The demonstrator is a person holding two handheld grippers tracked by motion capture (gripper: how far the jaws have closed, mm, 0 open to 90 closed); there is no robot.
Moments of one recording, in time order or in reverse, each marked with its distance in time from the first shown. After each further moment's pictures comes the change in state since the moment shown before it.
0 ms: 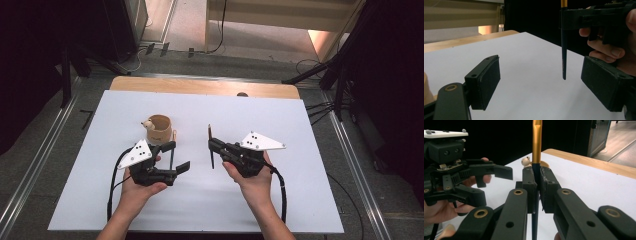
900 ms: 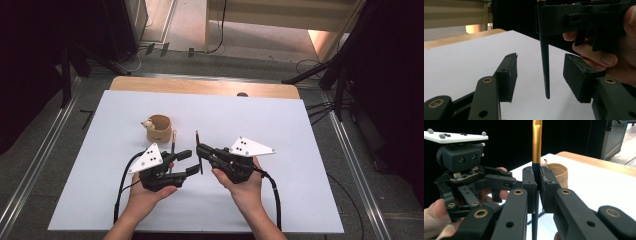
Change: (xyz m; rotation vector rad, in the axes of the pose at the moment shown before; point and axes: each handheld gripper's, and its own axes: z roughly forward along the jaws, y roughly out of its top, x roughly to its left) left arm -0.019 -0.001 0.013 0.021 -0.071 0.022; right arm 0.022 -0.004 0.013 -0.018 0.081 -0.007
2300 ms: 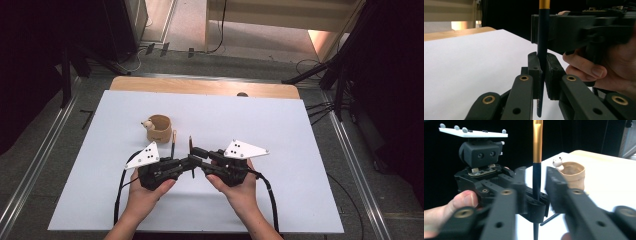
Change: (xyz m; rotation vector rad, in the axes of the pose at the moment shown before) left arm 0.009 -0.002 -0.003 -0.007 -0.089 -0.063; right arm 0.005 -0.007 0.010 -0.001 0.096 0.021
